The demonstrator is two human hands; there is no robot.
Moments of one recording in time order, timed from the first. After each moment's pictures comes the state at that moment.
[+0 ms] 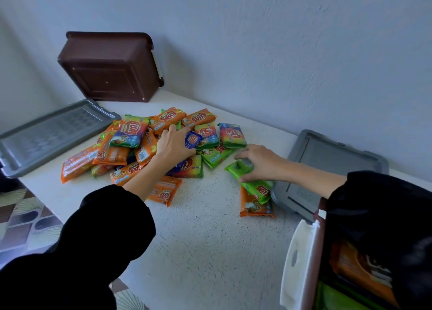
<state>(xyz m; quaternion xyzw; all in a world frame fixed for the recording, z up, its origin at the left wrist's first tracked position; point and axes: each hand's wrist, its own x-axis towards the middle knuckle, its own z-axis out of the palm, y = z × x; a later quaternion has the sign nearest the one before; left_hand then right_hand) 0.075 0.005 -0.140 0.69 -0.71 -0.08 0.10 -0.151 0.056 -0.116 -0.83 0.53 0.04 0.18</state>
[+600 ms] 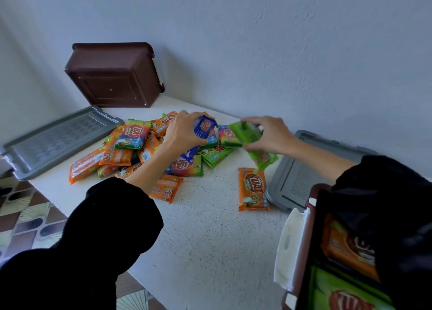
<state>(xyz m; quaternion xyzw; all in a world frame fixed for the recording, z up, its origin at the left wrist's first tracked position) 0.053 0.021 -0.093 0.62 -0.75 -0.09 0.19 -0.164 0.060 -0.071 -0.76 0.59 -0.20 0.19</state>
